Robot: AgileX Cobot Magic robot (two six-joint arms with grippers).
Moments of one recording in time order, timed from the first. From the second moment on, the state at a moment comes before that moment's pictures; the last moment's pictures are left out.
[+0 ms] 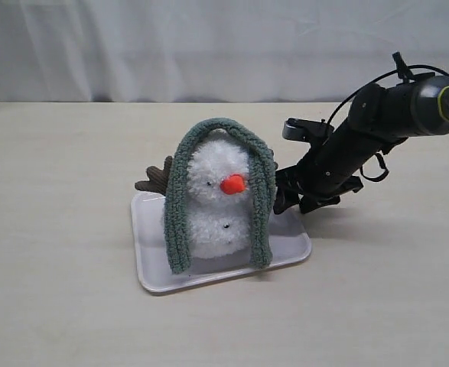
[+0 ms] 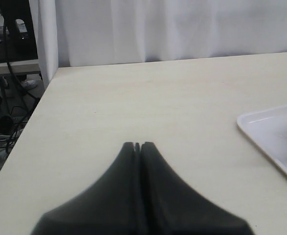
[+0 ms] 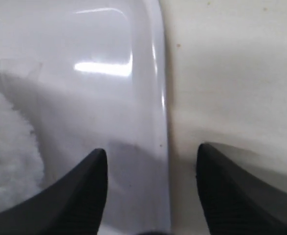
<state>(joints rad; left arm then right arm) -0.03 0.00 0.00 -0.01 0.33 0.08 0.21 2.14 -1.37 0.45 0.70 -0.28</state>
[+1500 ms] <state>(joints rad) -0.03 0.00 0.00 -0.01 0.33 0.08 0.15 2.02 -1.16 0.45 0.60 -0.20</state>
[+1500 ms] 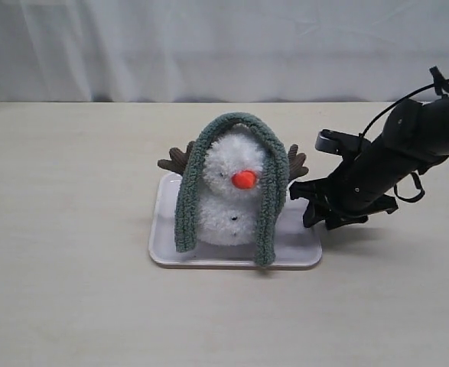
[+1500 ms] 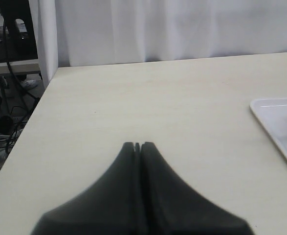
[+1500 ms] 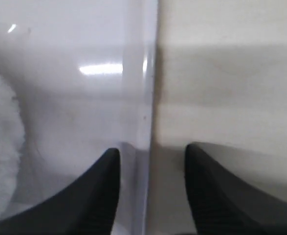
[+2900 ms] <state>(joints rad) -0.03 0.00 0.00 -0.01 0.33 0.08 0.44 1.51 -1.01 0.18 0.36 -0.12</state>
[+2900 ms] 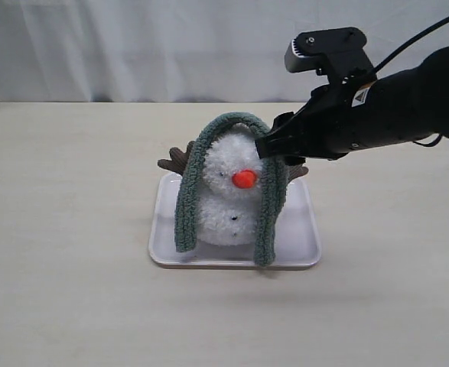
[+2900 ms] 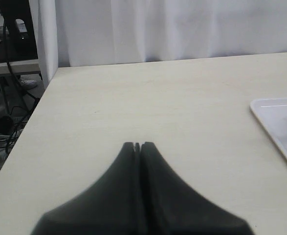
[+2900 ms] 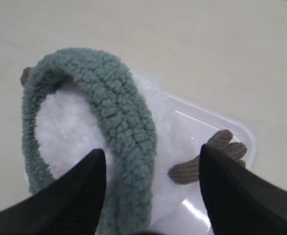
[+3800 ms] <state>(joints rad) -0.03 0.00 0.00 -0.01 0.33 0.08 0.44 1.51 -1.01 0.15 0.27 -0.18</state>
